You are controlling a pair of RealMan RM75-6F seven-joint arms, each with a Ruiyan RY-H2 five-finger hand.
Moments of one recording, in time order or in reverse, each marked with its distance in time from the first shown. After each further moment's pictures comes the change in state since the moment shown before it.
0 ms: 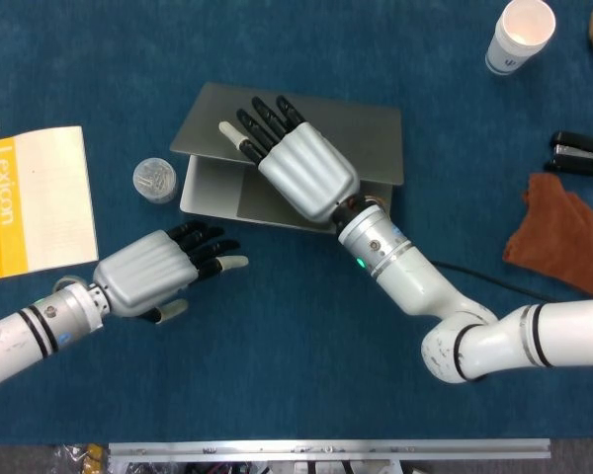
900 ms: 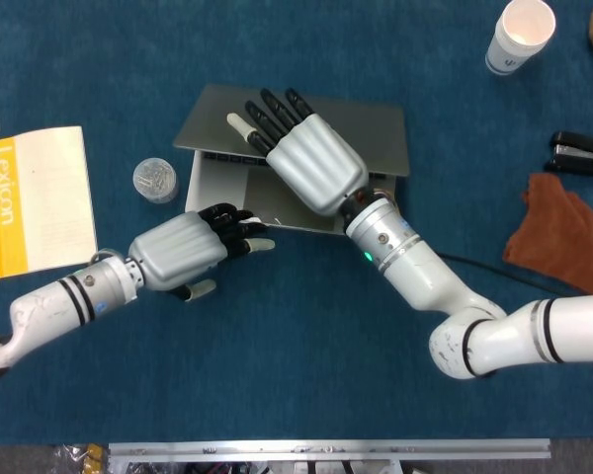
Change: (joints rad) left arm -0.115 -0.159 0.012 0.183 -0.041 -0.011 -0.113; right arm 0.008 0.050 -0.002 -0.049 0.039 0.005 -0.006
